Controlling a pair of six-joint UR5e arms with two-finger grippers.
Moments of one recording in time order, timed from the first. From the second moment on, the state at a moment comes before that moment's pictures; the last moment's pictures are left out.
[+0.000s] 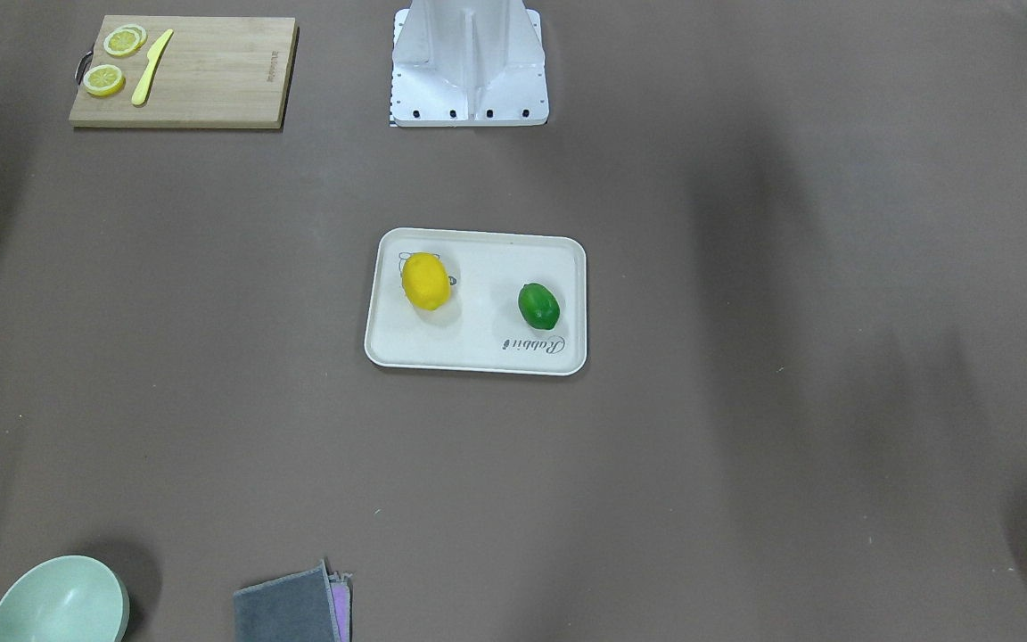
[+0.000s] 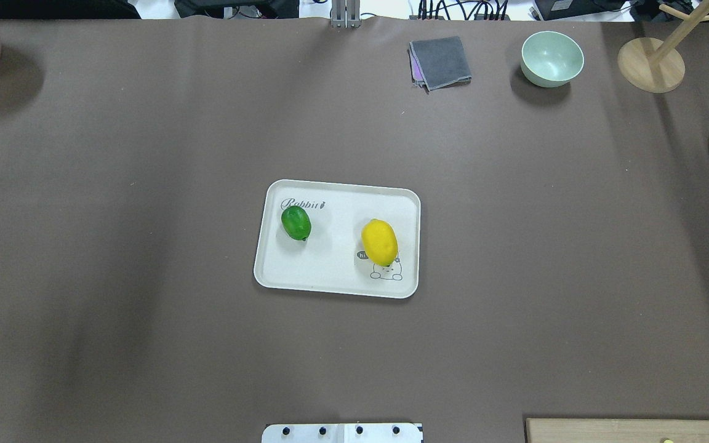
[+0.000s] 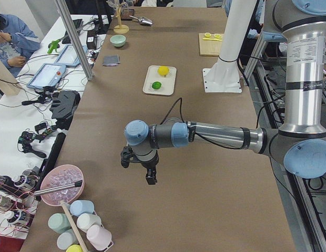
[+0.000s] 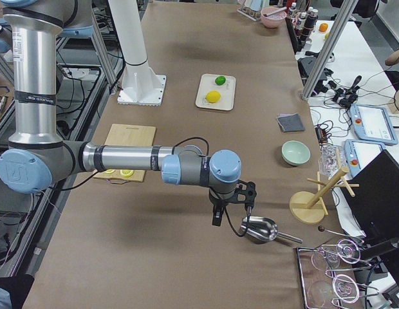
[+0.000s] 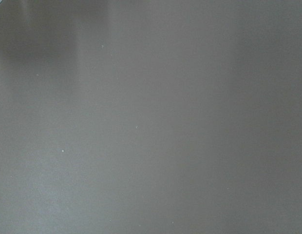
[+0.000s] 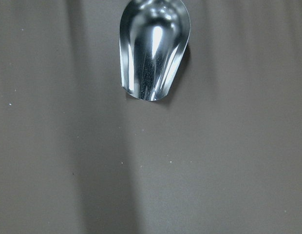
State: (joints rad) left arm -1.51 -1.50 -1.73 -1.34 -2.35 0.06; right arm 1.60 -1.64 1.67 -1.60 2.37 0.11
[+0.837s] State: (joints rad) left arm -1.52 -1.46 -1.75 -1.35 -2.35 0.07; right arm 1.60 -1.64 1.67 -1.60 2.37 0.10
